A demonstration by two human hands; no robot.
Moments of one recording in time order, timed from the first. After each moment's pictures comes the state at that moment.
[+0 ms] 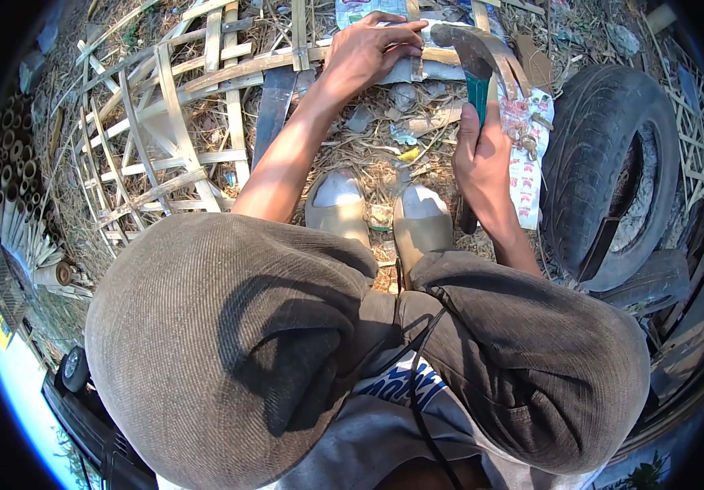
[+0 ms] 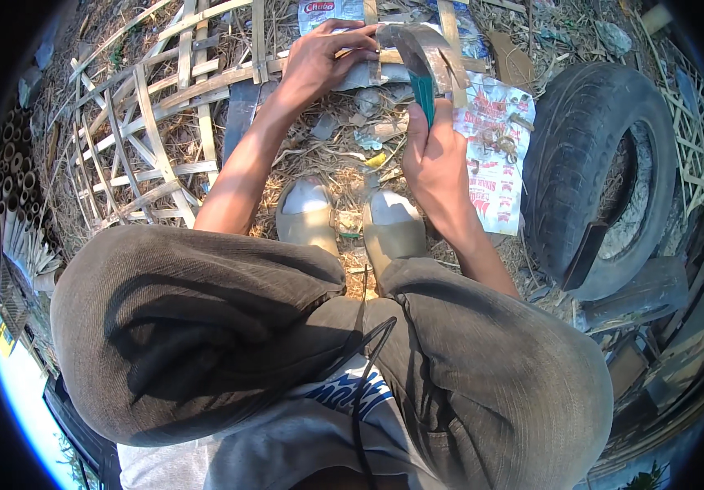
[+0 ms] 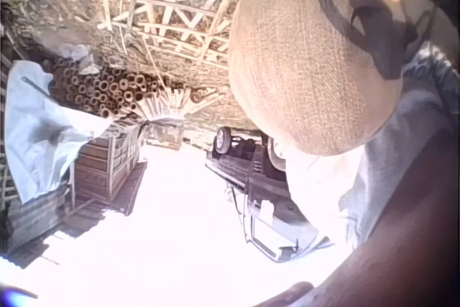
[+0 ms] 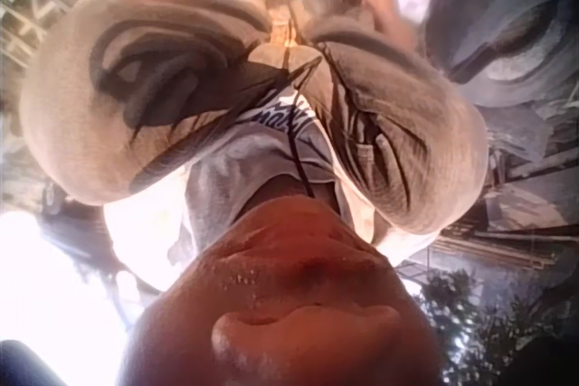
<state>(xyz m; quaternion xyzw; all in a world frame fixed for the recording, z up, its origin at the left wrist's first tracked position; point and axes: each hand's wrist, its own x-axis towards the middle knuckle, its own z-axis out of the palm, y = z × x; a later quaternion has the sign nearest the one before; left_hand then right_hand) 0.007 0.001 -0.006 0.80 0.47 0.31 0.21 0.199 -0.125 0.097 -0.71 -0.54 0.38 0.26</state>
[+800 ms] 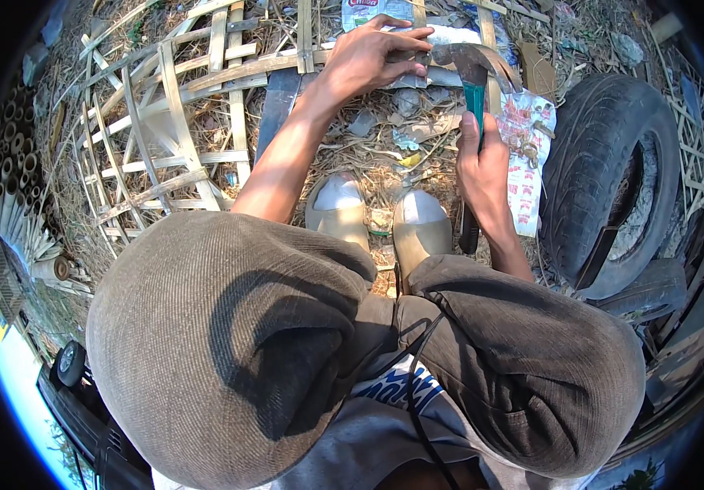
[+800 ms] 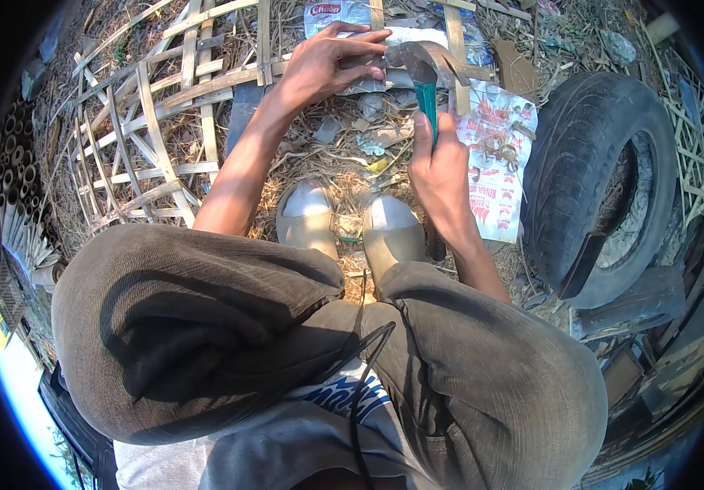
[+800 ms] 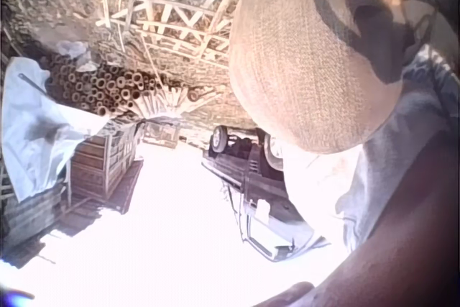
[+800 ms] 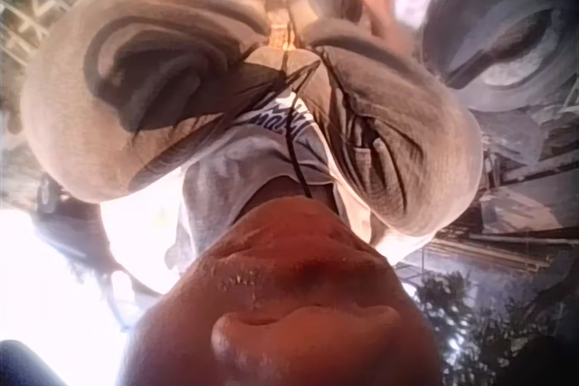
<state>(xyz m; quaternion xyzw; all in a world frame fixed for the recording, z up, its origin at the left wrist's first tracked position) -0.003 0.006 -0.009 0.83 0.43 0.24 0.24 0.206 -0.129 0.072 -0.71 -0.53 0.38 0.25</state>
